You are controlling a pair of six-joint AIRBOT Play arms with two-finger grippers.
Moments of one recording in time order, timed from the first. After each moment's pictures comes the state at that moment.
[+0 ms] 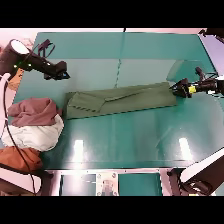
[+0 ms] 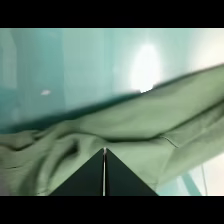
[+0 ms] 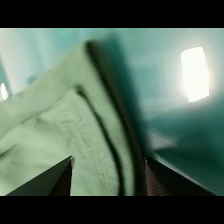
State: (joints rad) left arm 0.02 -1.69 1.65 0.99 -1.25 -1.47; right arm -0.51 -2.04 1.67 -0.79 1.39 1.19
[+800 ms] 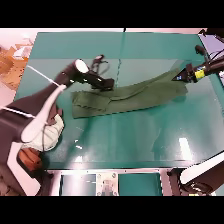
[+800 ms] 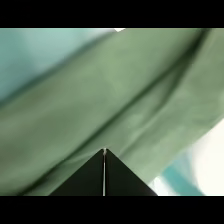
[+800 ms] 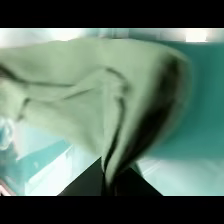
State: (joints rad) left arm -0.43 -1.88 1.68 0.89 -0.95 -1.43; right arm -0.41 -1.87 1.89 -0.82 1.72 1.23
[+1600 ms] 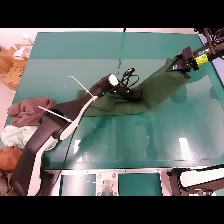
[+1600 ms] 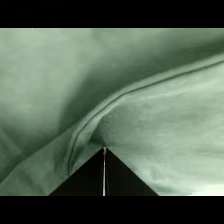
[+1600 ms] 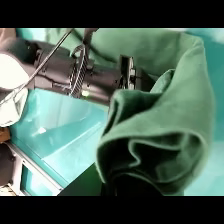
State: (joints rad) left arm -0.63 -2.21 2.03 0.71 -0.96 -1.43; right arm -0.20 -1.61 1.89 -0.82 1.79 1.41
